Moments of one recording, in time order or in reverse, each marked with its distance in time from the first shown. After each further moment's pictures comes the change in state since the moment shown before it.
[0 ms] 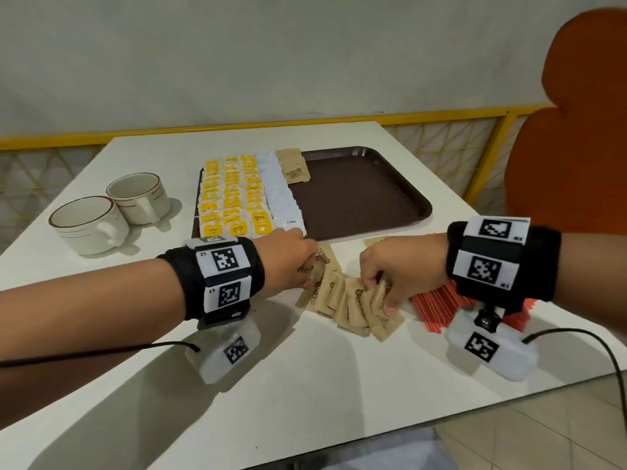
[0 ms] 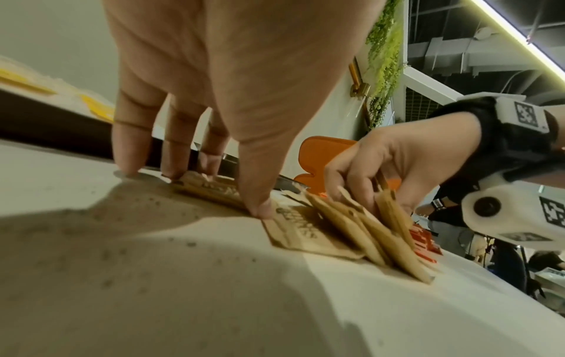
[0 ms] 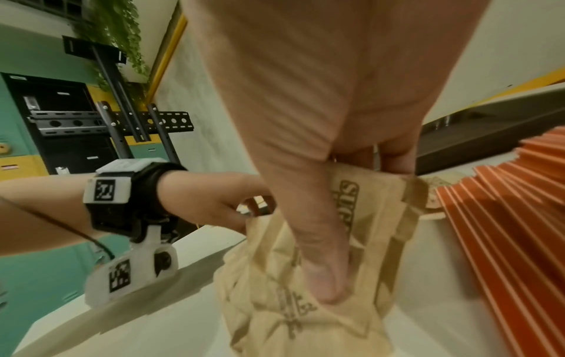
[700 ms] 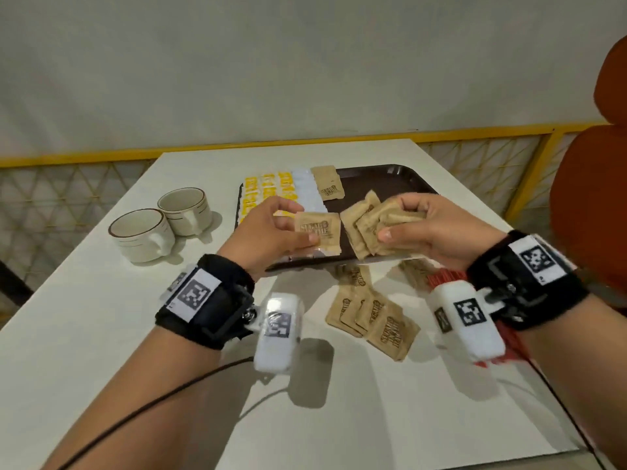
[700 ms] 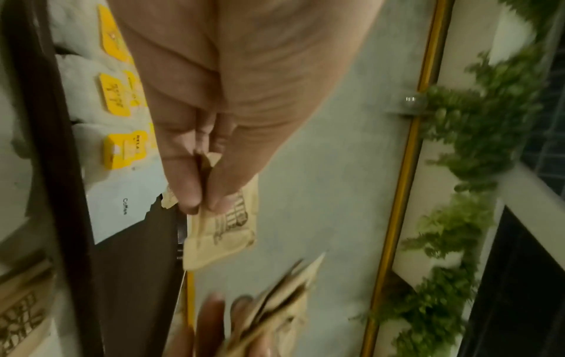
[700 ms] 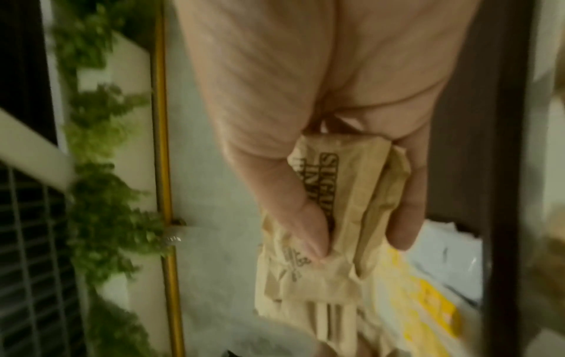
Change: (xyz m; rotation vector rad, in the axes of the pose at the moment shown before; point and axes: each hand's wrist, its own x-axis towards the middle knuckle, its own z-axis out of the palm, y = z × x) left_hand -0.029 -0.043 -0.016 -1.523 0.511 -0.174; right_hand 0.020 0.012 -0.023 1.477 0.458 -0.202
